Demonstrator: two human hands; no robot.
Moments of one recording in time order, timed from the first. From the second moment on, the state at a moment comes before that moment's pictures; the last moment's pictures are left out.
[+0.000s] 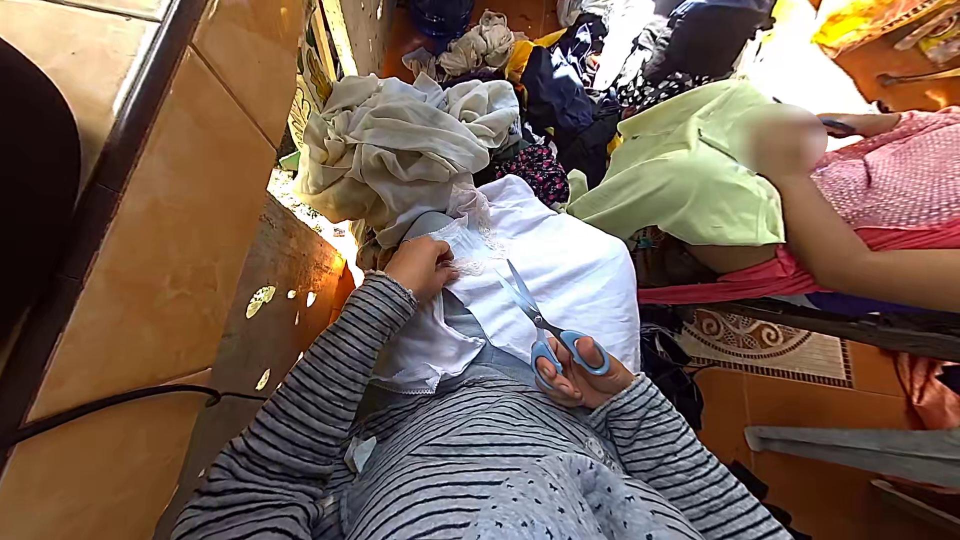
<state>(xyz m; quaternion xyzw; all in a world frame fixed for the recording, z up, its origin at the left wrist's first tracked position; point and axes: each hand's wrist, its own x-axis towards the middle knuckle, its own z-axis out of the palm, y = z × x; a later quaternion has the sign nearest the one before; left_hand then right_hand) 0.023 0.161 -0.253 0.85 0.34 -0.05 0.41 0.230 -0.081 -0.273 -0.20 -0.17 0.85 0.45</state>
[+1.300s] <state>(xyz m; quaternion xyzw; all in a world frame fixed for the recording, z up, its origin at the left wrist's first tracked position) -0.037 0.087 -0.249 0.70 0.48 0.10 0.51 0.215 -0.045 -0.243 -0.45 -0.21 0.83 0.26</state>
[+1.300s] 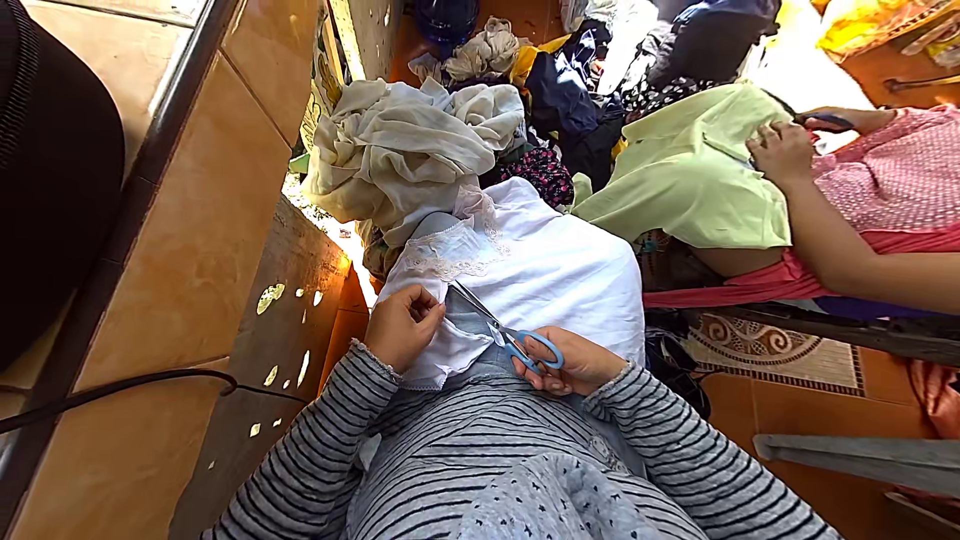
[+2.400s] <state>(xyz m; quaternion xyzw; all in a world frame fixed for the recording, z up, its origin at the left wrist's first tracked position) -0.041 0.079 -0.257 0.74 0.44 0.12 0.50 0.201 0.019 -0.245 -0.54 -0.34 0.75 0.16</state>
